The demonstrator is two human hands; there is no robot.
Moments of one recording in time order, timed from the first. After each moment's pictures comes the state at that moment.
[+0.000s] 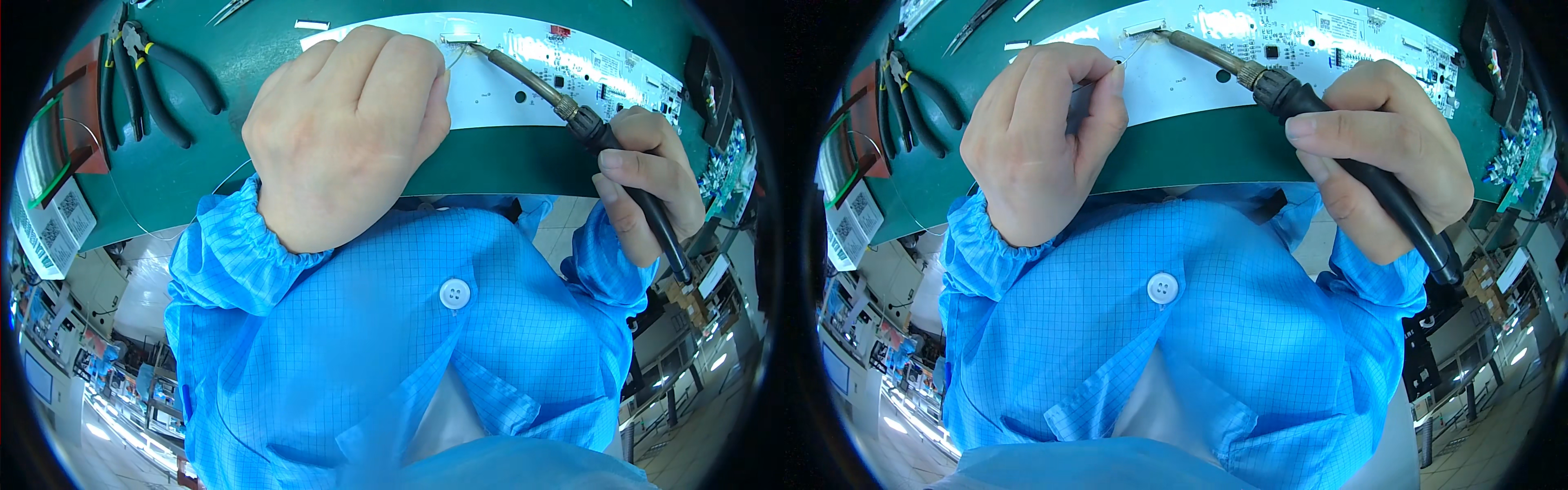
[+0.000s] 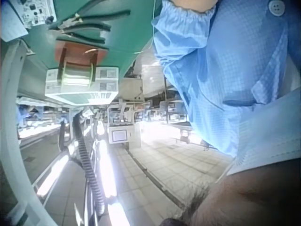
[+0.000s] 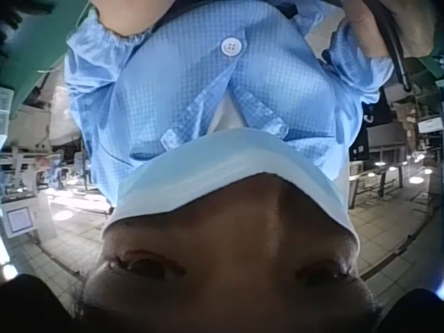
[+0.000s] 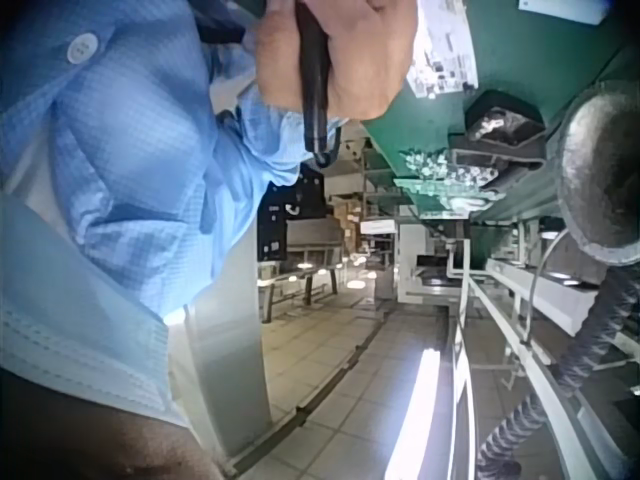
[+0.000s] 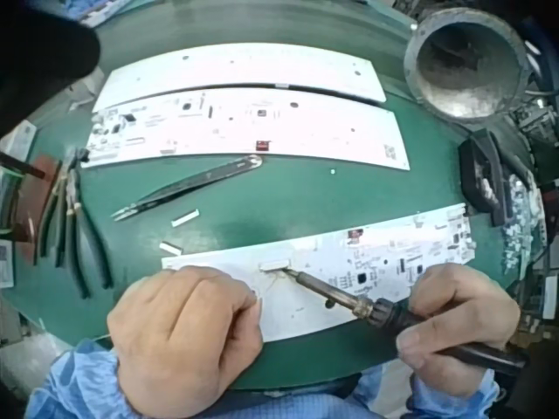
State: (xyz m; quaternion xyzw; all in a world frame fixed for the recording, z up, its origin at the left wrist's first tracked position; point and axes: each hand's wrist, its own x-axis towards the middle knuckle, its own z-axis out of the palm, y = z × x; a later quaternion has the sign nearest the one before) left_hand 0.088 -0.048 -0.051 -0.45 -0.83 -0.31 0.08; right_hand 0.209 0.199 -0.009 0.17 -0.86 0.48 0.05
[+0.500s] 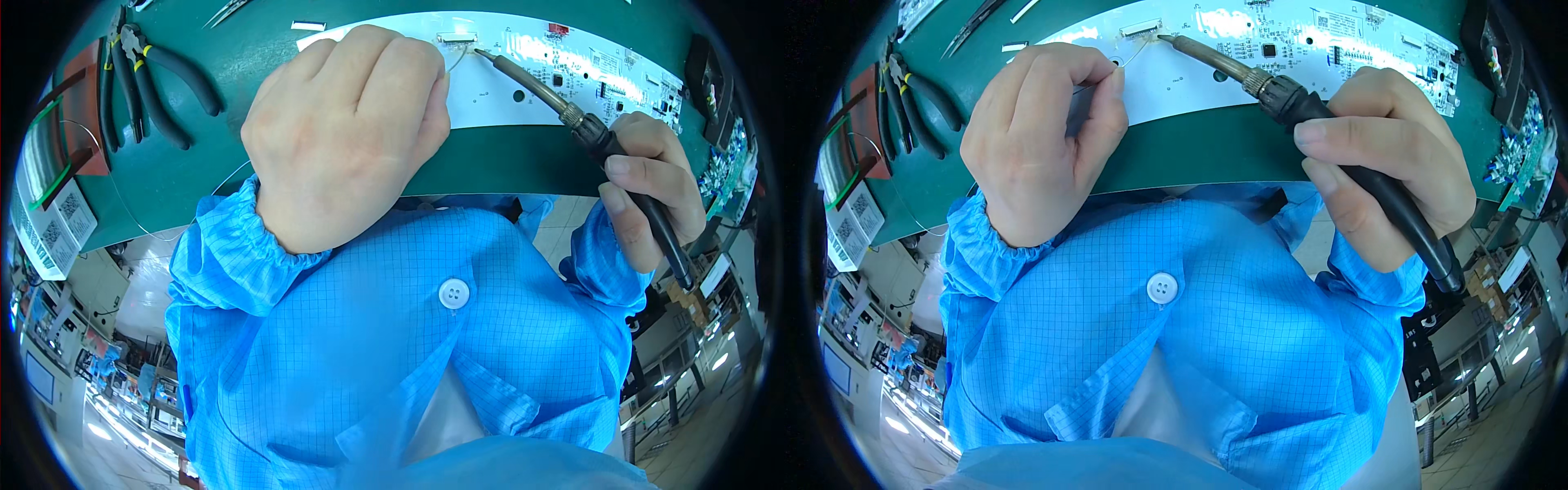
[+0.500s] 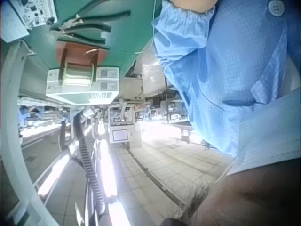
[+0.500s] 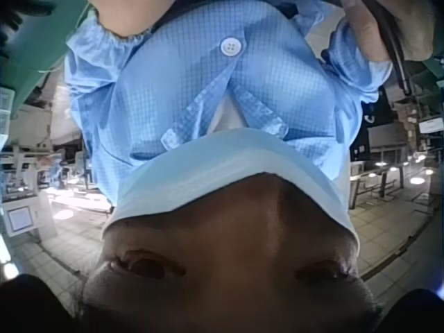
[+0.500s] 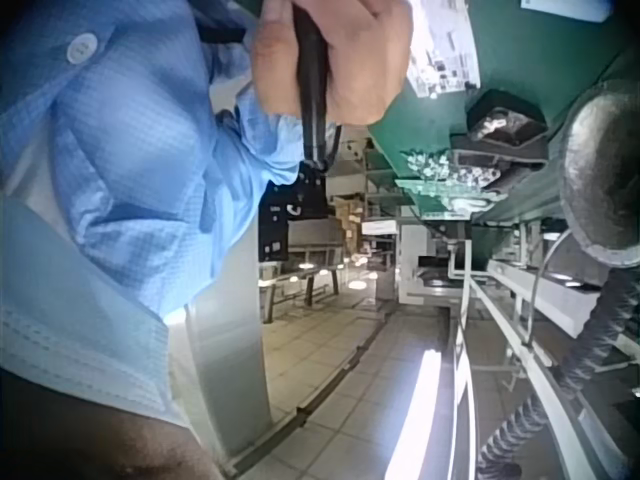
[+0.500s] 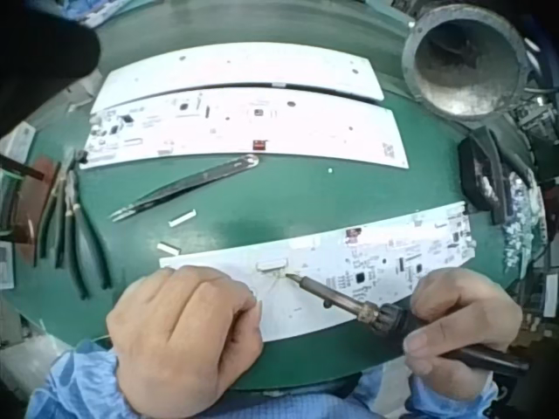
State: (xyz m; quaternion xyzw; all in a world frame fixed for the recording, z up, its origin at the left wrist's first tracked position) left_hand 0.088 -0.047 -0.054 -0.46 -0.82 -0.31 0.10; right_hand 0.216 0.199 -0.009 0.13 -0.86 0.50 0.05
